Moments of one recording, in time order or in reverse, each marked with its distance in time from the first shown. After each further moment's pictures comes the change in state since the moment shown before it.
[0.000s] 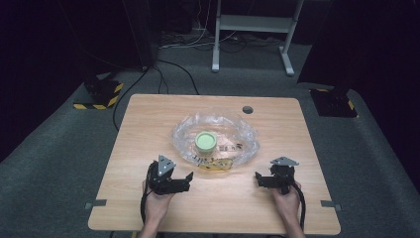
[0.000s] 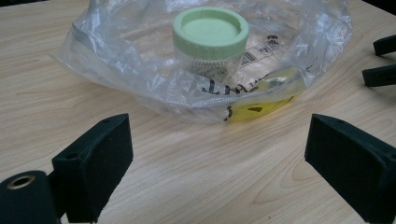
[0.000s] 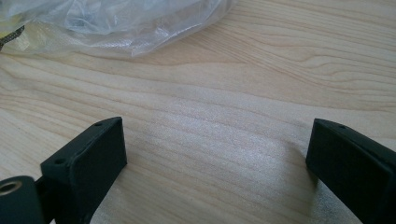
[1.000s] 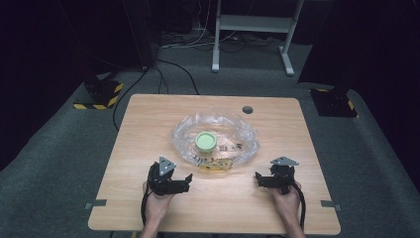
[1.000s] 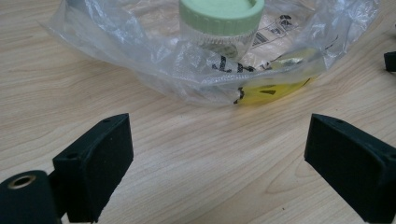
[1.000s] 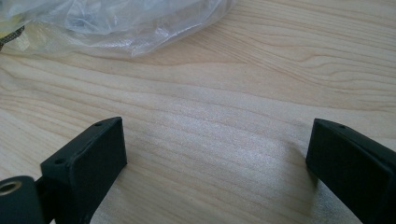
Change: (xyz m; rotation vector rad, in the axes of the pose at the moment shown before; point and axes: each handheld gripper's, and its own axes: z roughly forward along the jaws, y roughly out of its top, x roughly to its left) left arm 0.008 -0.012 0.010 0.038 0.025 -0.007; right arm 0.000 0.000 0.000 0.000 0.000 0.000
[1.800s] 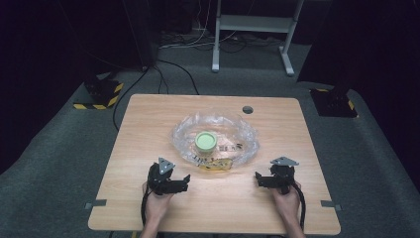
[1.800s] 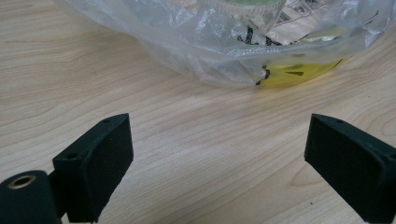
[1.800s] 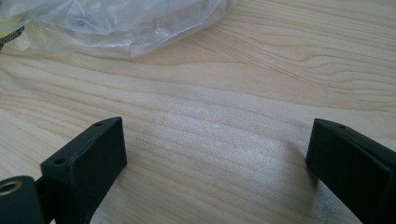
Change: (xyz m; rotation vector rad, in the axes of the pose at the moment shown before) left arm 0.014 -0.012 0.014 0.042 0.050 -0.022; right arm 0.000 0.000 0.000 0.000 0.000 0.000
